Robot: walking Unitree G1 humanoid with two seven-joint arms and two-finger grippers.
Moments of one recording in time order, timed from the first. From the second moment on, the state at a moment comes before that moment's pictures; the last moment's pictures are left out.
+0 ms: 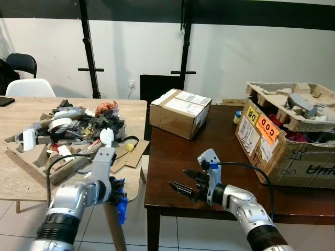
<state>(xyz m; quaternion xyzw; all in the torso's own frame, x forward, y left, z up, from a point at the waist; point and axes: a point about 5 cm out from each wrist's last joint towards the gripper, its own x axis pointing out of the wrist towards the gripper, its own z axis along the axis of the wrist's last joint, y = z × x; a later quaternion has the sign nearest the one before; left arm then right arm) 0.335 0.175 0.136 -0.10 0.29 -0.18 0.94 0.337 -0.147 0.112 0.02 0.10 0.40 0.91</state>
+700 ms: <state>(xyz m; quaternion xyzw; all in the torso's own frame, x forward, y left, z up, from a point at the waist) 0.360 0.185 0.229 -0.13 -0.05 -0.16 0.98 0.338 -0.149 0.114 0.02 0.09 0.40 0.91</state>
